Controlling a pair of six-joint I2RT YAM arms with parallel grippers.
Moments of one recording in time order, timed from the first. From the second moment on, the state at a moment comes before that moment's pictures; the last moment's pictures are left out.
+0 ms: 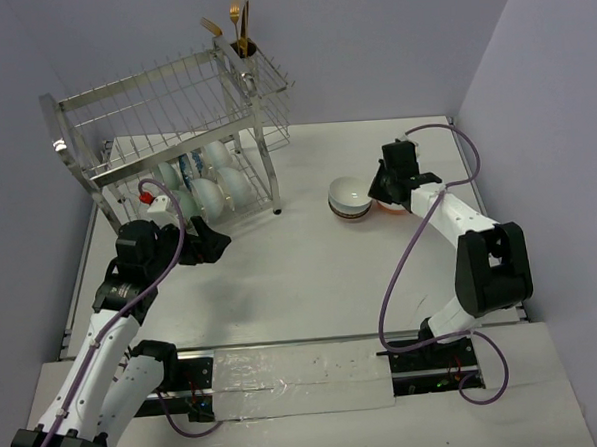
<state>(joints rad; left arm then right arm) -0.21 0.73 0.61 -0.30 0.34 -0.38 0.18 1.55 1.05 -0.31 0.10 0.57</state>
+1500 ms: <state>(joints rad) -0.21 0.74 0.61 -0.30 0.34 -0.38 0.21 1.65 1.25 -0.58 0.04 0.46</state>
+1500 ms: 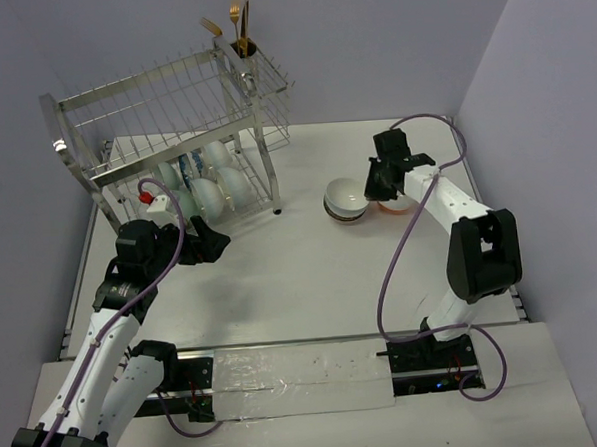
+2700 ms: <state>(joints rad) -0.58 0.80 0.66 -0.33 0.27 -0.25 0.75 1.58 1.05 -0.31 0.06 0.37</state>
